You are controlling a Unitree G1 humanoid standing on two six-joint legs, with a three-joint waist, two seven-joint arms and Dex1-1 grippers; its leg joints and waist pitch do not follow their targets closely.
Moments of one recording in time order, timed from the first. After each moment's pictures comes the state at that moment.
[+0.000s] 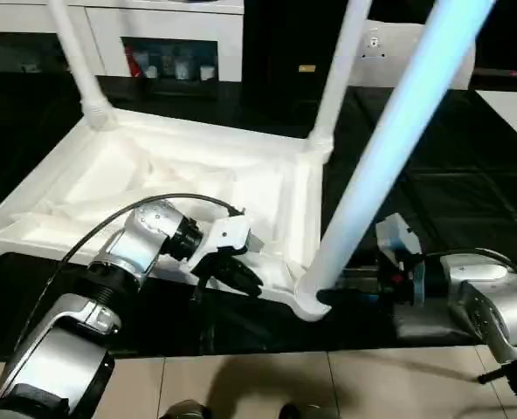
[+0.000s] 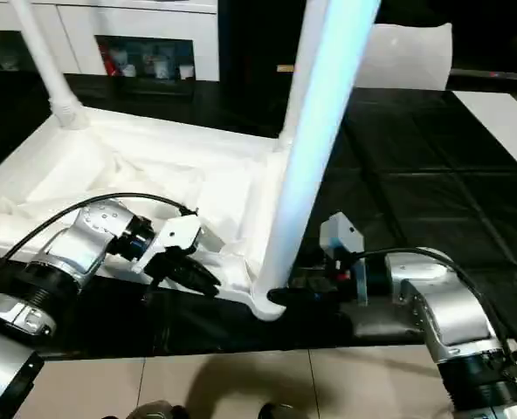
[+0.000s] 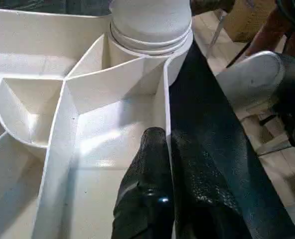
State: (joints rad) left arm -0.73 0.38 -0.40 0.68 0.02 -0.03 -1.57; right arm -0.27 -0.56 0.13 0.05 0.33 0.36 1.32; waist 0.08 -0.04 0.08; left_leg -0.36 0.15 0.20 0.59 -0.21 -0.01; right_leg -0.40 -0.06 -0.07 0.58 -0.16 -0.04
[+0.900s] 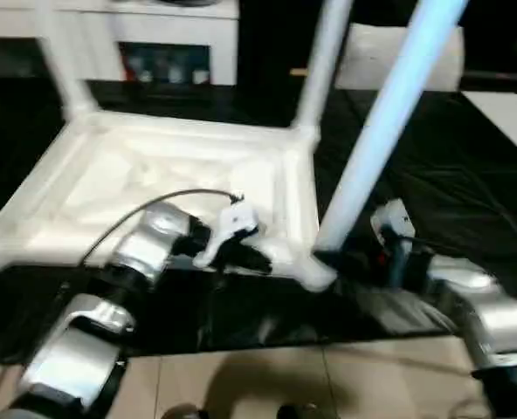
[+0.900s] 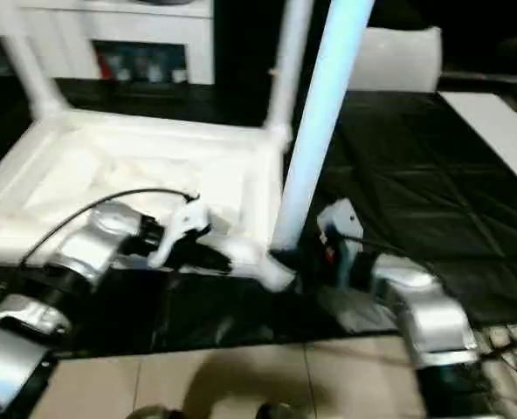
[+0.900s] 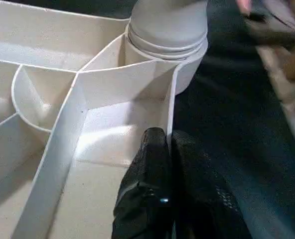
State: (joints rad) left arm -0.73 0.25 -0.29 0.72 0.03 0.19 -1.19; right arm -0.25 -0.30 -0.01 0.03 0.25 0.48 0.77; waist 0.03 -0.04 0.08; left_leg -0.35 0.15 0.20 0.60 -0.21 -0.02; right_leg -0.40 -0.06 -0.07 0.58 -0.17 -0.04
